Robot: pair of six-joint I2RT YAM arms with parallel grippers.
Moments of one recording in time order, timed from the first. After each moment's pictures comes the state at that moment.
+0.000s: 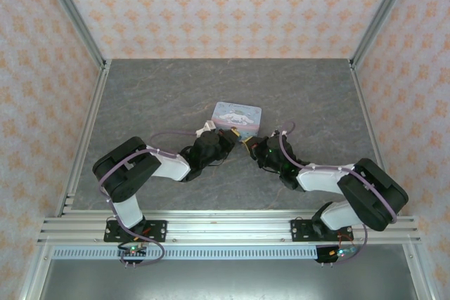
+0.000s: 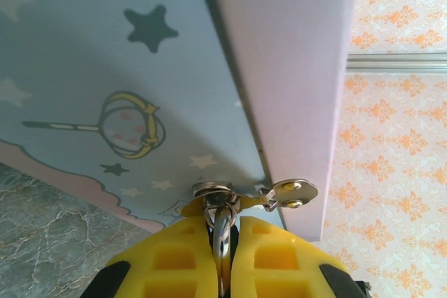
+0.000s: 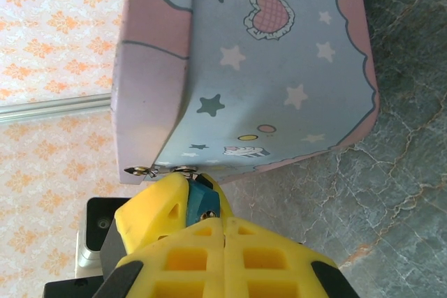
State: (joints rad) left arm -0.76 1.75 0.64 0.76 -0.08 -1.52; right arm 0.69 1.39 0.38 0.60 -0.01 1.56
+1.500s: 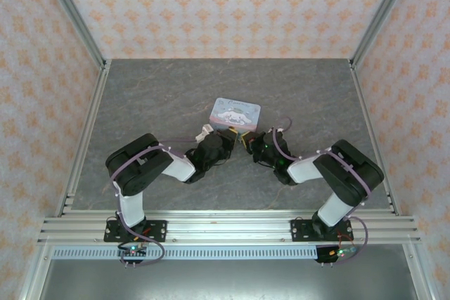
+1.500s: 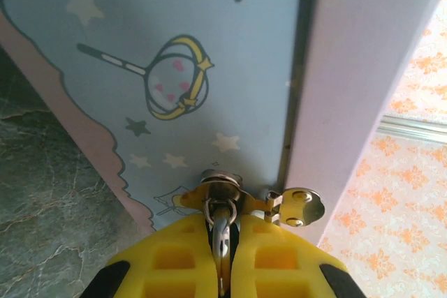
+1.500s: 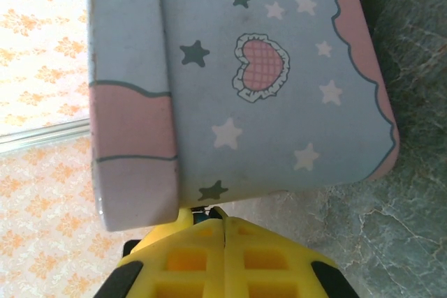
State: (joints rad) left arm -0.79 1.86 0.65 0.87 -0.21 -1.70; right arm 0.65 1.63 0.43 0.83 -0.04 1.62
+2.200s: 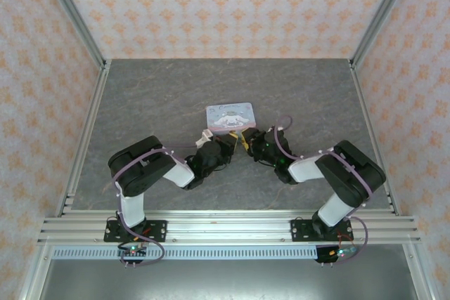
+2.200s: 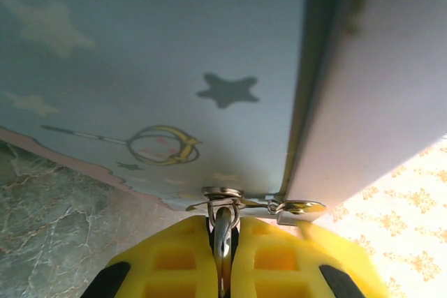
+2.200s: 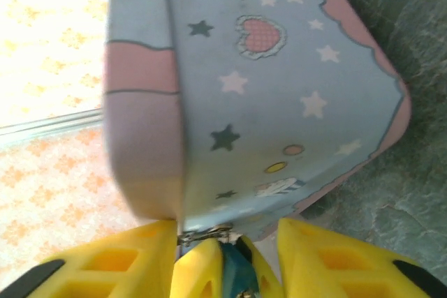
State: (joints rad) left arm -0.82 1.87 0.58 1.00 -0.24 -1.72; right arm 0.63 1.58 0.43 0.78 -0.08 1.60
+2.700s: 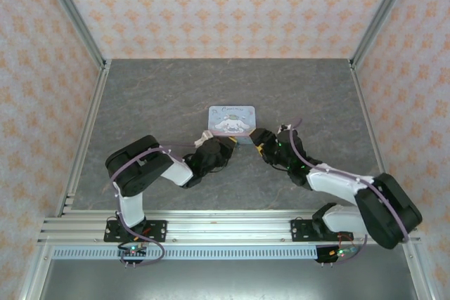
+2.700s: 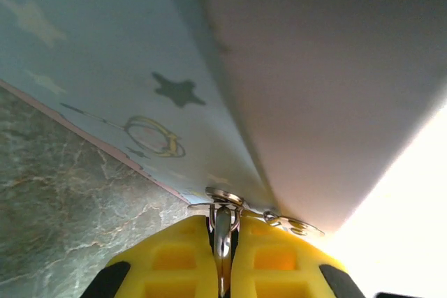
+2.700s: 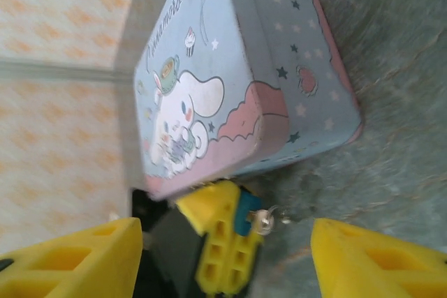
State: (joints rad) left arm -0.78 1.83 0.58 0.83 -0.14 -1.63; right arm 0.58 1.19 0.44 0.22 -0.11 1.18
